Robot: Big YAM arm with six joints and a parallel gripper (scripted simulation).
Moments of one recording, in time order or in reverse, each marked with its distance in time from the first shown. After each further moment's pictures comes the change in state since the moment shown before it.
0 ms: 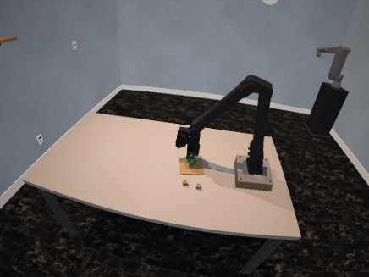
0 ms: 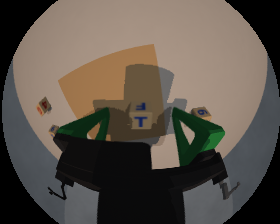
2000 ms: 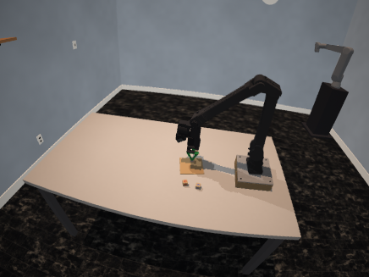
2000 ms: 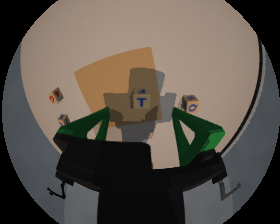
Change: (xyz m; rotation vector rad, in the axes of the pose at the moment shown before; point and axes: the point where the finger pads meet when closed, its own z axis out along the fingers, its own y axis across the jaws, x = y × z) arm -0.001 0.001 -0.045 0.001 -0.007 -0.003
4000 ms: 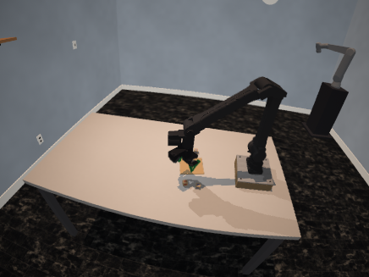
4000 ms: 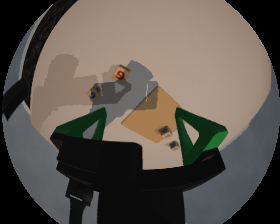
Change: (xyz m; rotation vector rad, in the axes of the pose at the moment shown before) arm -0.023 0.146 -0.040 0.009 -0.004 -0.908
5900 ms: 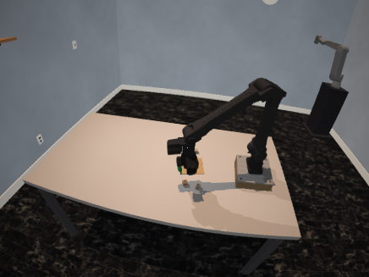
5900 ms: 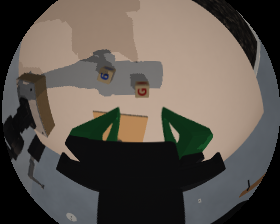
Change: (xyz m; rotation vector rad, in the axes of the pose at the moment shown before) arm -0.029 0.037 0.007 -0.015 -0.001 -0.989
